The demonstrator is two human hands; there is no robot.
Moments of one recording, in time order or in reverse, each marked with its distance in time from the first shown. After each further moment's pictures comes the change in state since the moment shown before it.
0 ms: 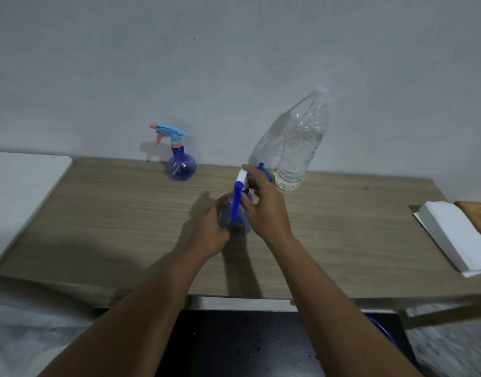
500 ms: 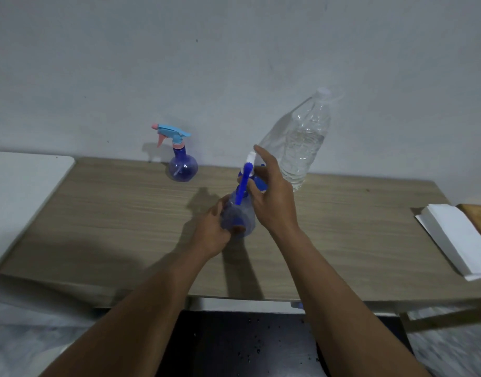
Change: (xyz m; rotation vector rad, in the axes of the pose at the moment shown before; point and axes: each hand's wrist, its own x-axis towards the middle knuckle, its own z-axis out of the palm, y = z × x) left_hand -0.004 0.006 -0.002 0.115 0.015 0.061; right_hand 0.012 -0.017 -0.015 0.051 0.067 -0.009
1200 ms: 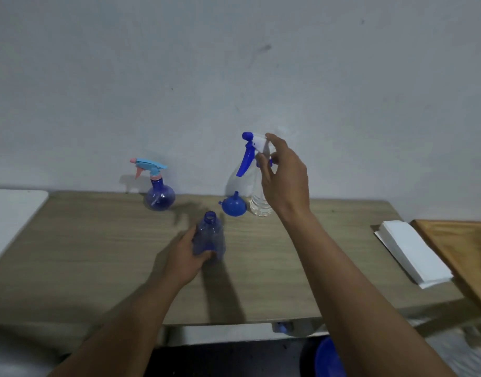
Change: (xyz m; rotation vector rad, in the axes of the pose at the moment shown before) left_hand -0.017 0.013 -0.010 0.017 0.058 0.093; right_hand 0.046 -0.059 -0.088 -0.274 0.218 -0.045
